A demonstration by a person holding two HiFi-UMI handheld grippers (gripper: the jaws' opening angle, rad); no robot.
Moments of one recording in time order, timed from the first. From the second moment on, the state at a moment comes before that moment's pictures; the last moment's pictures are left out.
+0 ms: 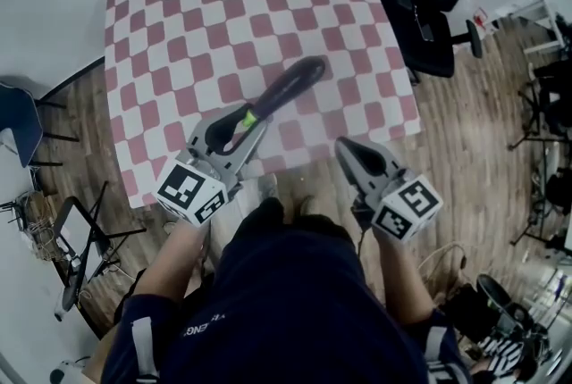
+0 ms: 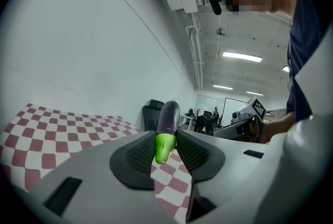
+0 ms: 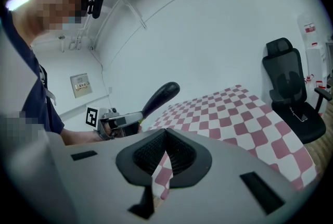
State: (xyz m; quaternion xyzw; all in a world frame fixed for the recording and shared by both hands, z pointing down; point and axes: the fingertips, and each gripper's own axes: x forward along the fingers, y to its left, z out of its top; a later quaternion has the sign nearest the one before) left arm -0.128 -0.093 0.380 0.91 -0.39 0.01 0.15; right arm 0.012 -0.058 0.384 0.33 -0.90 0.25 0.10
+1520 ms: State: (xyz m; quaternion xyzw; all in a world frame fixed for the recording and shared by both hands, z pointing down) left arm -0.019 -0.245 0.683 0.84 -0.32 0.40 0.17; right arm 0.150 -0.185 0.508 0.28 -0.87 0.37 0.15
